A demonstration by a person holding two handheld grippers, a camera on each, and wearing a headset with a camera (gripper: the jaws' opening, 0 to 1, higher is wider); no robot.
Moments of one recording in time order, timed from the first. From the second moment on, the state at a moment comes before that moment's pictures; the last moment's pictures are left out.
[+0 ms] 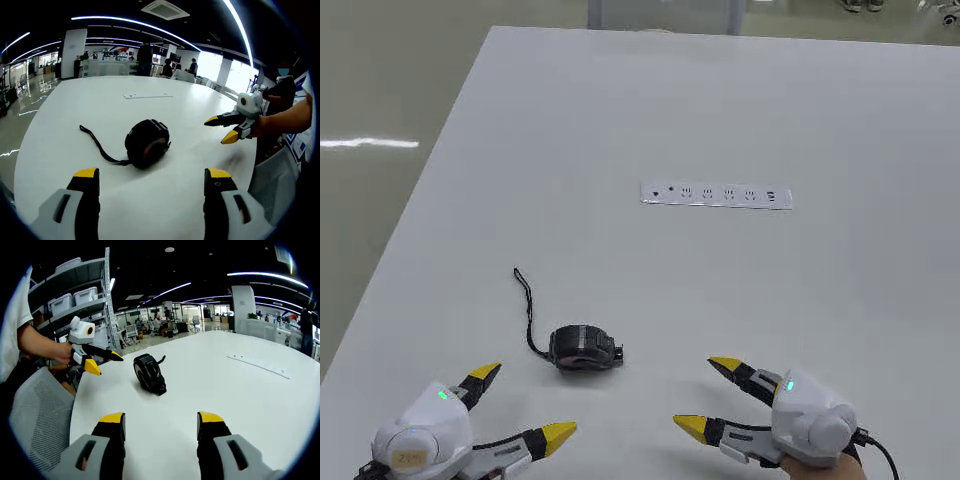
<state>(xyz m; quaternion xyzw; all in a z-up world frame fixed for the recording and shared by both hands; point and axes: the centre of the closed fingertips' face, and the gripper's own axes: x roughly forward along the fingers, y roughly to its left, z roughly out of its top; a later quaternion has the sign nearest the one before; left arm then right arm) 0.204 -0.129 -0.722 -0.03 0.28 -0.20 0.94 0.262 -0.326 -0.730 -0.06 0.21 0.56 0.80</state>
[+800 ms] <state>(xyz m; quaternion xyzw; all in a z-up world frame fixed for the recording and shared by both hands) 0.161 -0.112 -0.718 -0.03 0.30 -0.21 0.93 0.234 -0.369 -0.722 -0.05 0.22 0.53 0.82</state>
